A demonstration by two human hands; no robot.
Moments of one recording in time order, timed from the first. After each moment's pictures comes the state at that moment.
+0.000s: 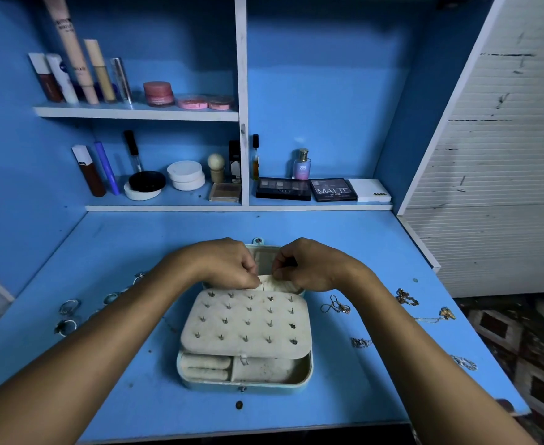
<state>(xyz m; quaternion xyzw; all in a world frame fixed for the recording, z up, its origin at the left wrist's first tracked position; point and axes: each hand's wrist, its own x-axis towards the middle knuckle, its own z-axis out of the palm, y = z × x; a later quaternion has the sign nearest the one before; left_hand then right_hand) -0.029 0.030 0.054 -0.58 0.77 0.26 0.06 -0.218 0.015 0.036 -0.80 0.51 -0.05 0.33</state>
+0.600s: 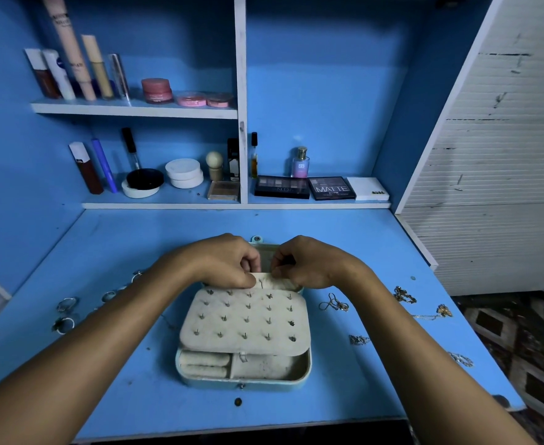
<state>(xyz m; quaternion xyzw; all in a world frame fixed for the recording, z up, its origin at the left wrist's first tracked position) -0.025 0.030 0.049 -0.54 0.80 0.25 0.01 -0.217 0.017 0.041 -0.80 0.51 -0.03 0.31</state>
